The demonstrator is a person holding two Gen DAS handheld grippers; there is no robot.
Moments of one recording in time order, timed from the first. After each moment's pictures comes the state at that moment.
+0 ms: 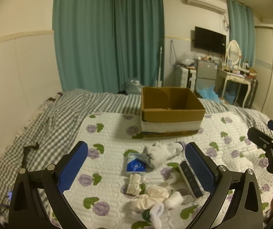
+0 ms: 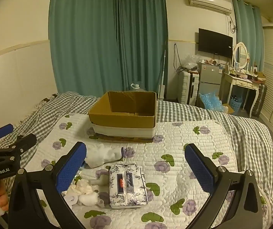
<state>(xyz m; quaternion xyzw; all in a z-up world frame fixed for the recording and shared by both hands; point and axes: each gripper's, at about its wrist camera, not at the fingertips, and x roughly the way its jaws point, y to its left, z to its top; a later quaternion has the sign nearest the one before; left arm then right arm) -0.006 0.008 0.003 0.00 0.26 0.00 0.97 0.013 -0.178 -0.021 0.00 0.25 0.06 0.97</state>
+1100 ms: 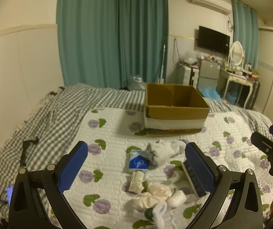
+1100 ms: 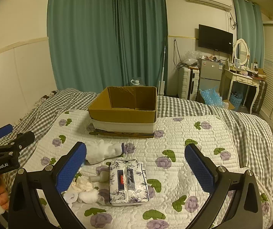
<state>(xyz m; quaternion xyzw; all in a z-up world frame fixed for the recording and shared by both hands) -0.002 0.016 -0.003 -0.01 0.27 0.01 0.96 0.017 -0.176 -0.028 0.00 0.26 0.06 0.96</state>
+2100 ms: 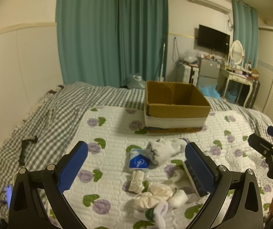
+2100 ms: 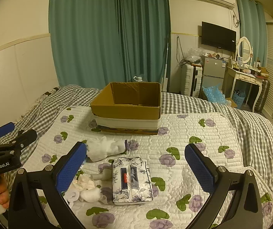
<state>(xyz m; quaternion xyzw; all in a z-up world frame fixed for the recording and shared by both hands) -0.001 0.015 -0.007 -0.01 0.27 0.01 0.96 0.026 -0.171 -0.038 0.00 0.28 0.07 0.96</state>
